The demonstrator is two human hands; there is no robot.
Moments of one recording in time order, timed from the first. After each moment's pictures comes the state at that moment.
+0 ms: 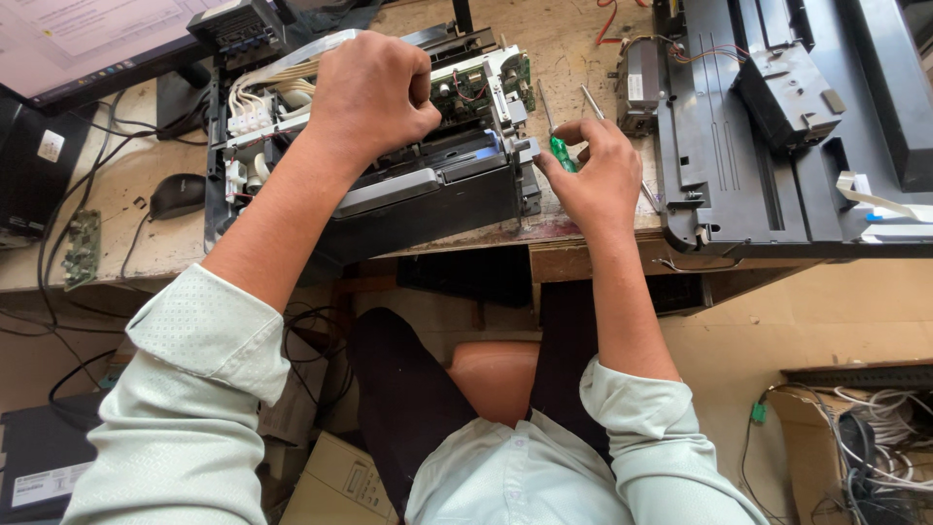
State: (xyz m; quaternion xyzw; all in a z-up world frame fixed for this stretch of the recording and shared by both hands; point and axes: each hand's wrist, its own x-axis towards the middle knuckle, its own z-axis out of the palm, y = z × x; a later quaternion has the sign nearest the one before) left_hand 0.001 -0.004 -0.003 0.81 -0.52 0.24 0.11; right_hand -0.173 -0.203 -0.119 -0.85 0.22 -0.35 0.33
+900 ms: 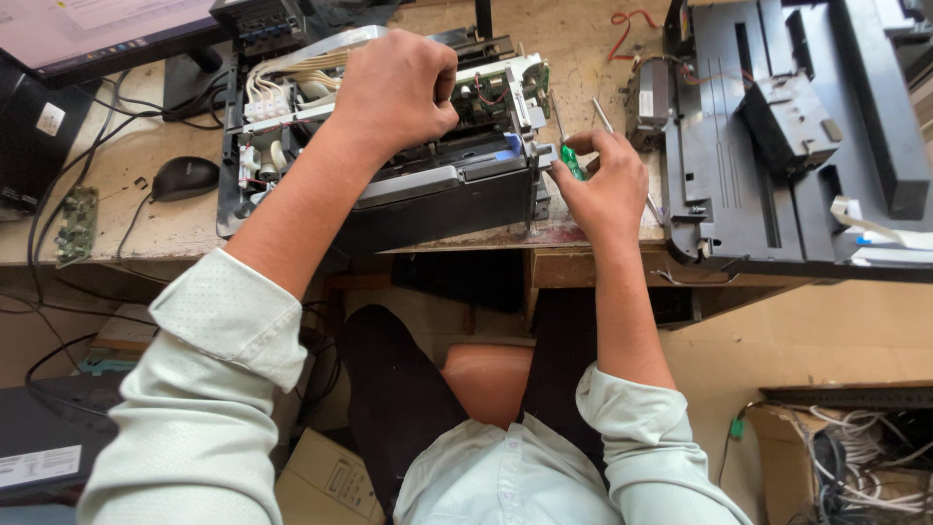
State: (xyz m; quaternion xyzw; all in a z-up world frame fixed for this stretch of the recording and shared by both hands) left_hand -0.006 -0.002 0.005 0.83 -0.50 0.21 0.14; right_hand -0.173 -0.200 -0.119 -0.86 0.19 -0.37 0.31
